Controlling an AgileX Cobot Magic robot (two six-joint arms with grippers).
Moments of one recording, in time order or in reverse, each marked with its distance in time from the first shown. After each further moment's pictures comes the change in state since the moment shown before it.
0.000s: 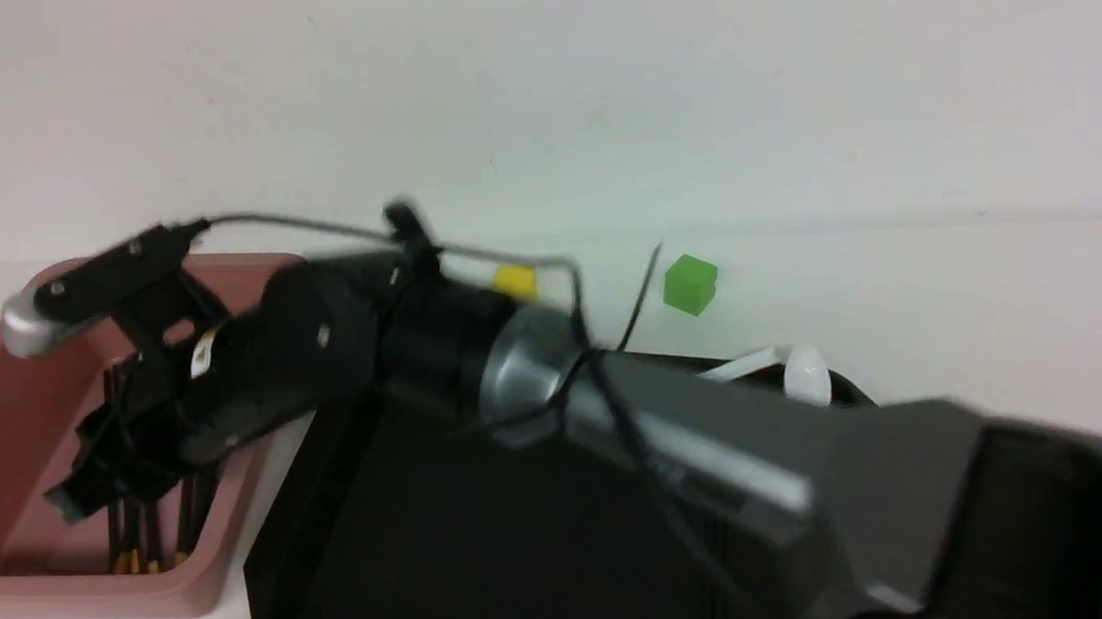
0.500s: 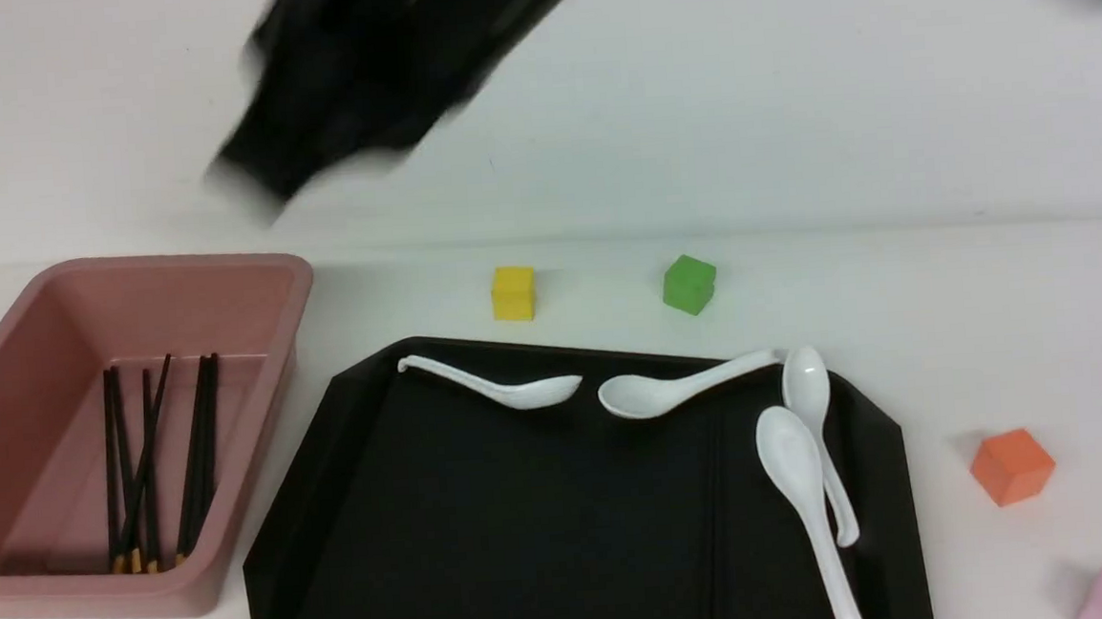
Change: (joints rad) right arm -0.023 -0.585 -0.009 -0.340 0.565 0.093; left arm 0.000 0.000 0.000 0.000 -0.001 0.000
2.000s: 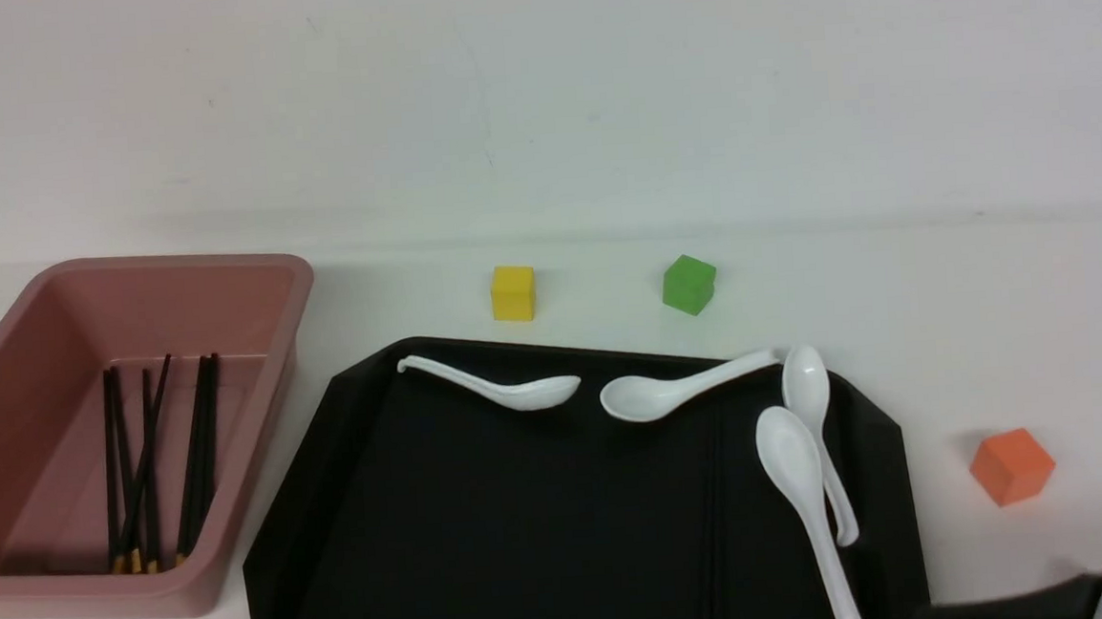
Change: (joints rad) right arm -0.001 -1.108 1.875 -0.324 -0.890 0.367; left arm 0.000 0.000 0.000 0.000 0.000 0.000
